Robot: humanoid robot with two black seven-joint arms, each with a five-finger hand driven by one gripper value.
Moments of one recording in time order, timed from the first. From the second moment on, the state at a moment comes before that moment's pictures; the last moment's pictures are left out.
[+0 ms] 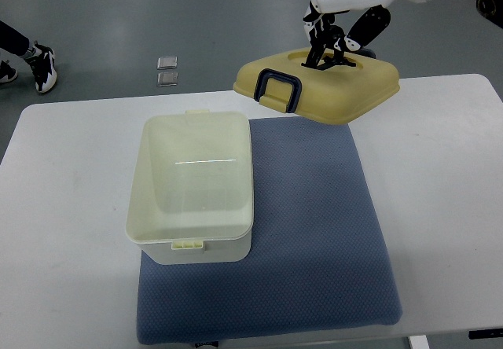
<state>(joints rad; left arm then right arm) 0.03 0.00 -0.02 -0.13 0.02 -0.09 0.04 1.49 -0.60 0.11 0.97 -1.71 0.29 0.61</state>
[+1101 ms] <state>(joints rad) 0.03 0.00 -0.02 -0.13 0.02 -0.09 0.04 1.27 -0.45 -0.03 0.76 -1.72 0.06 0.61</state>
